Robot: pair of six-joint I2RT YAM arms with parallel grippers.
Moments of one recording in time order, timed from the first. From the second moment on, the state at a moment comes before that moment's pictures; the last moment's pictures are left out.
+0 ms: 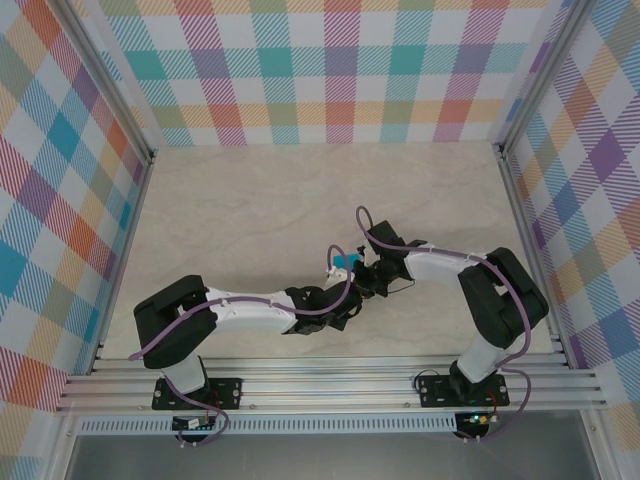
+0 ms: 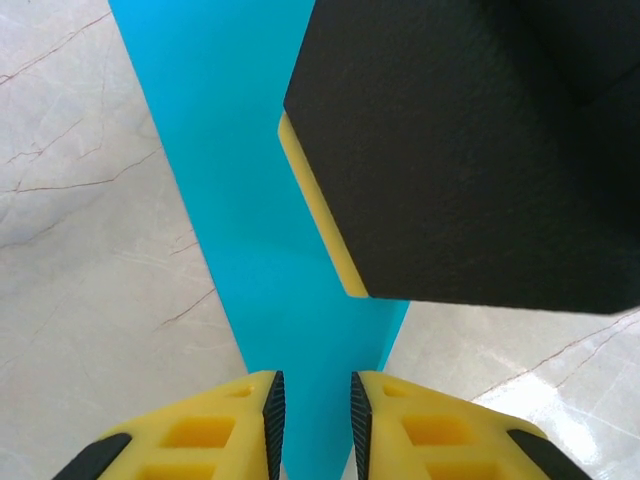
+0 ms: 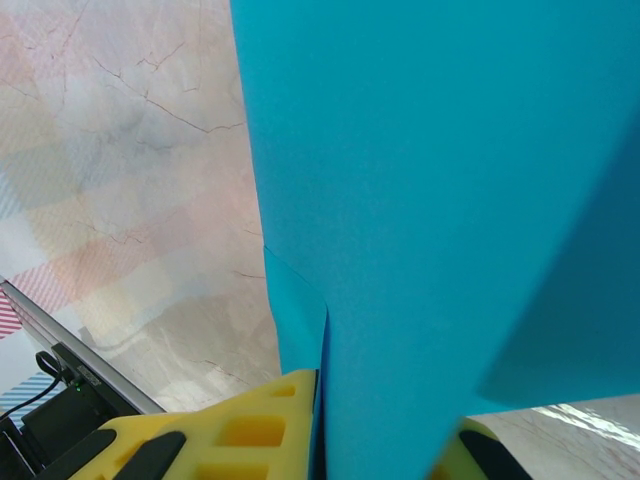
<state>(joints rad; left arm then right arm) -1.15 1.69 0.91 -0.25 -0.37 -0.61 0.58 1.67 0.86 -0.36 -0.57 0.76</state>
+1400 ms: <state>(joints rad) -1.18 1.53 0.70 -0.12 -0.36 -0.60 0.58 1.67 0.88 -0.41 -0.53 0.78</state>
